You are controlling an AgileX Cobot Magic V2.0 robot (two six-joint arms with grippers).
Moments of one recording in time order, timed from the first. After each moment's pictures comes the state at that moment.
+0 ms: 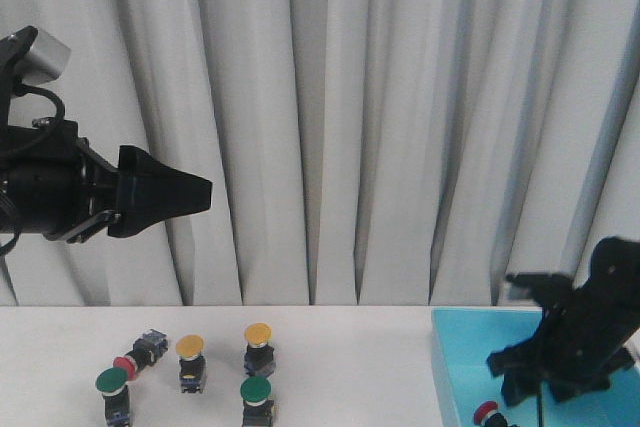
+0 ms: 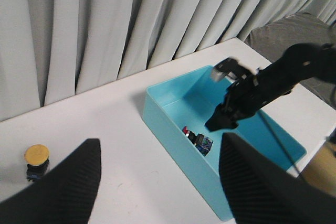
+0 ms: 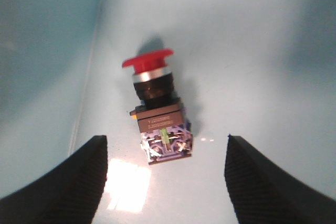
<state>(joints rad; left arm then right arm) -0.20 1.33 -1.41 -0.82 0.82 0.60 -0.02 1.93 -1.45 0.16 0.88 -0.22</state>
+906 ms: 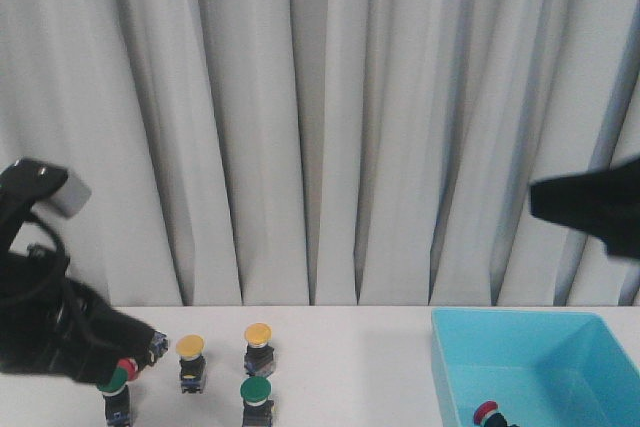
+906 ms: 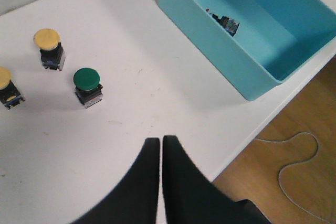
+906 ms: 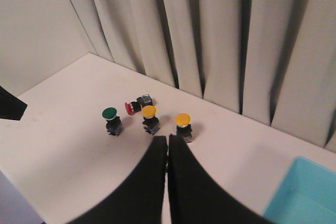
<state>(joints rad) -0.20 1.25 -1.20 -0.59 0.96 0.60 -0.01 1.04 -1.22 0.85 0.89 -0.73</state>
